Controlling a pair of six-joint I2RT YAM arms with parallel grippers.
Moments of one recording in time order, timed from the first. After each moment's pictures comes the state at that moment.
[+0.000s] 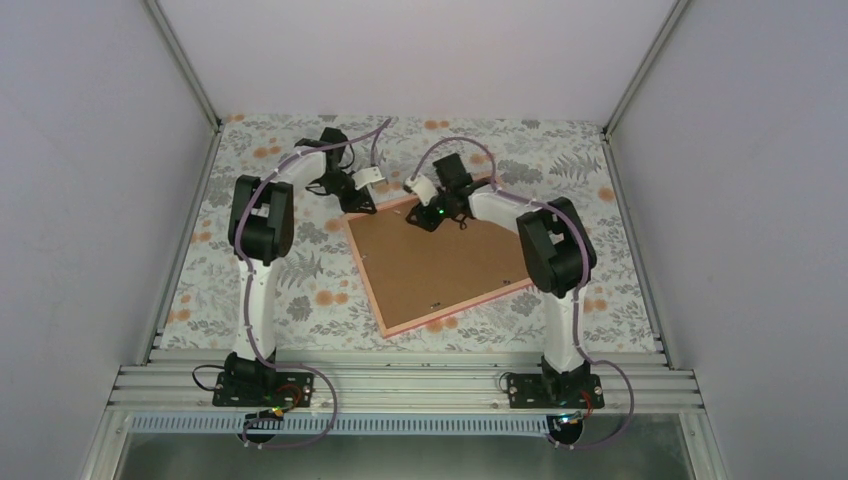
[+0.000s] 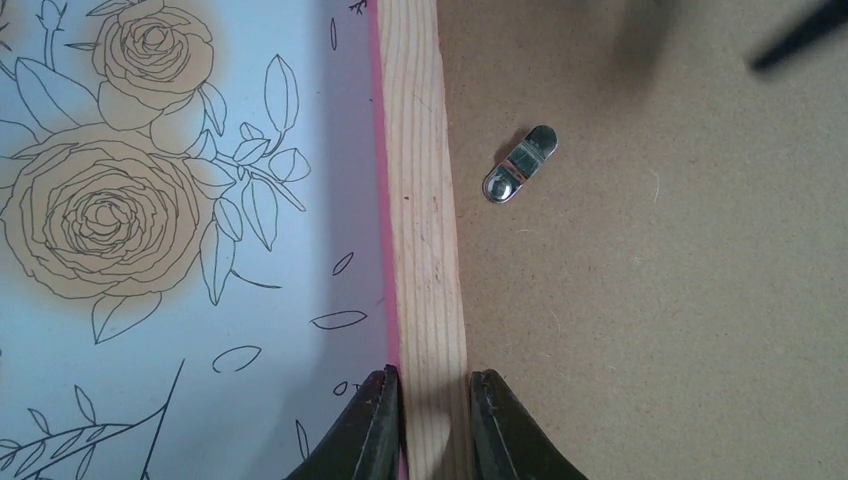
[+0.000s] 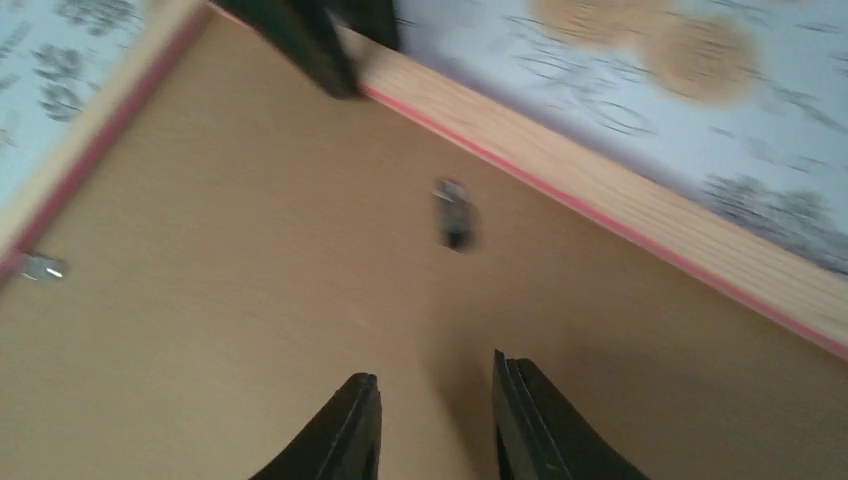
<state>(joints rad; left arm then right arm) -0.22 2.34 1.85 -0.93 0.61 0.92 0.47 2.08 1.42 -0.32 -0.45 -0.30</state>
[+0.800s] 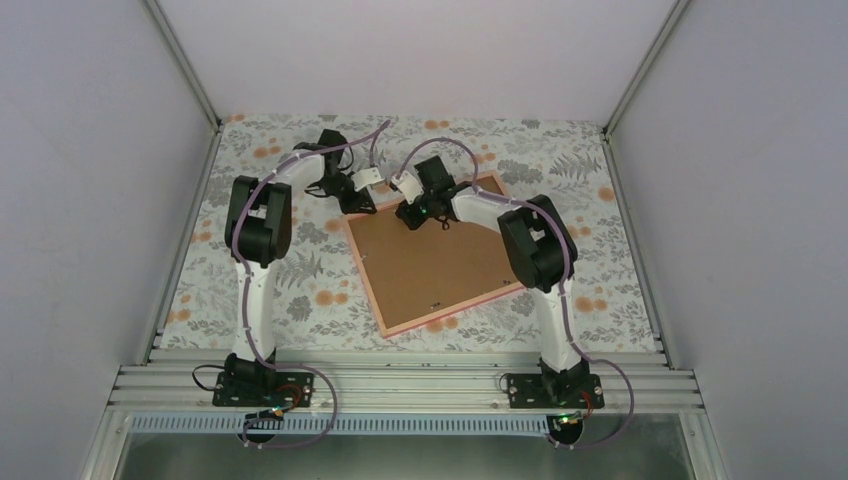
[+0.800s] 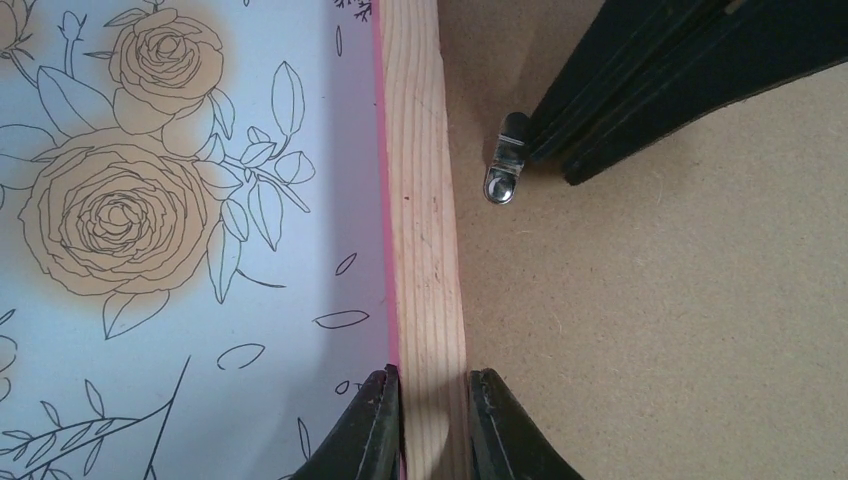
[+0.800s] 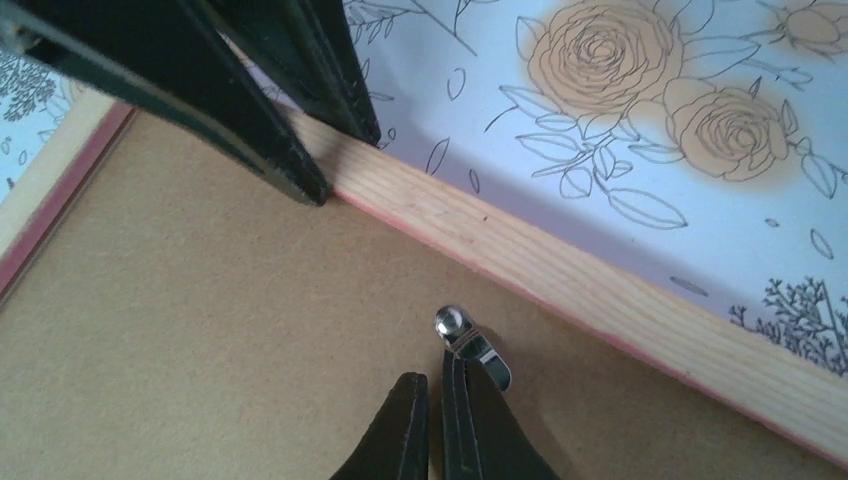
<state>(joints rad) -0.22 2.30 1.78 -0.84 0.61 0.90 0.57 2.19 1.50 -0.22 -0.34 -0.16</state>
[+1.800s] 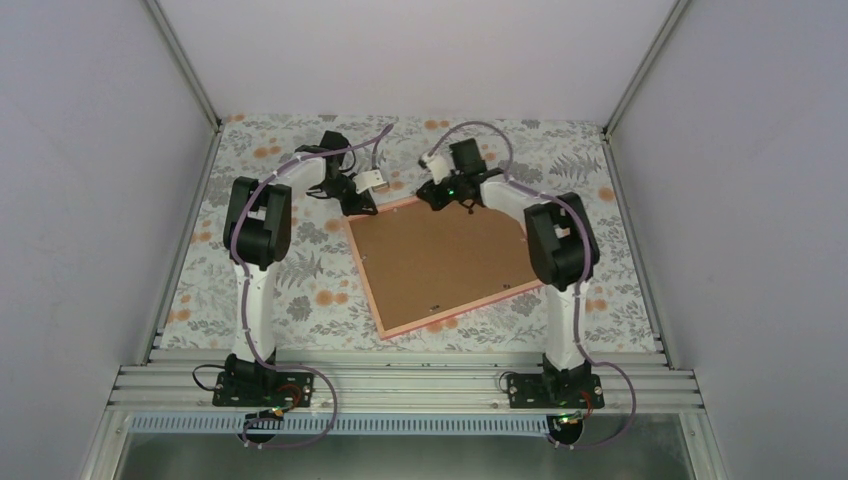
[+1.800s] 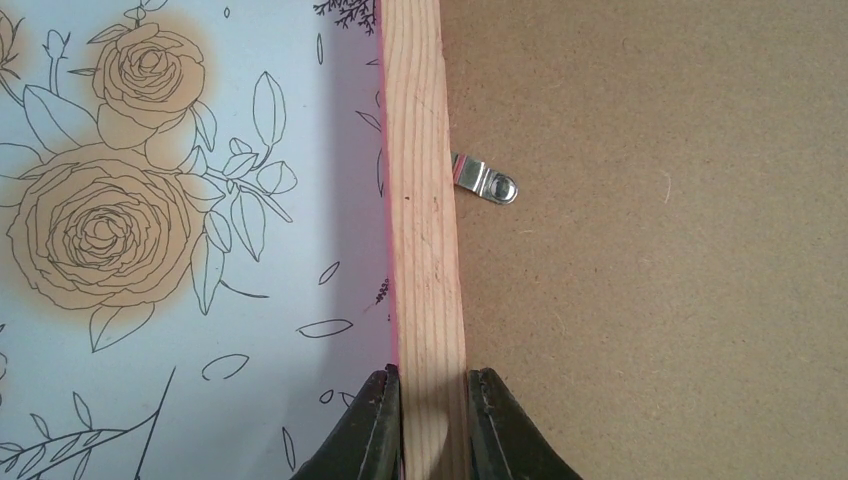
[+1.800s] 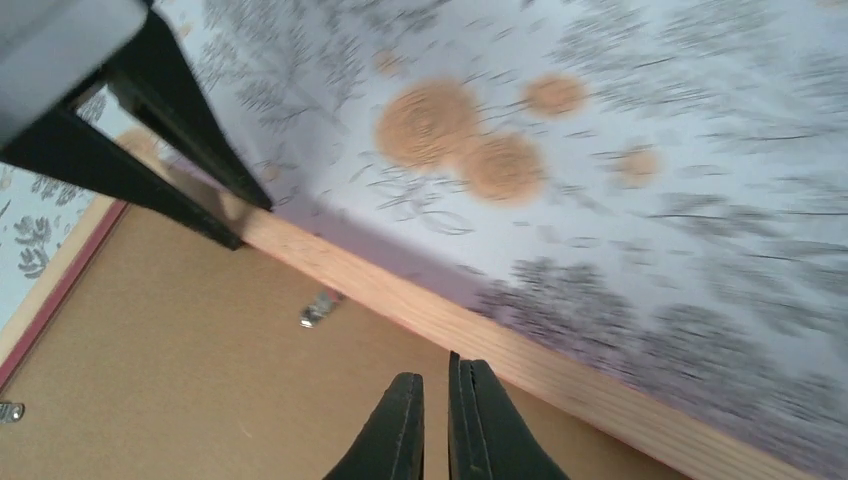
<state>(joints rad) -0.24 2.27 1.72 -0.80 0.59 0.90 0.44 2.15 1.50 -0.22 -0.49 -0.15</state>
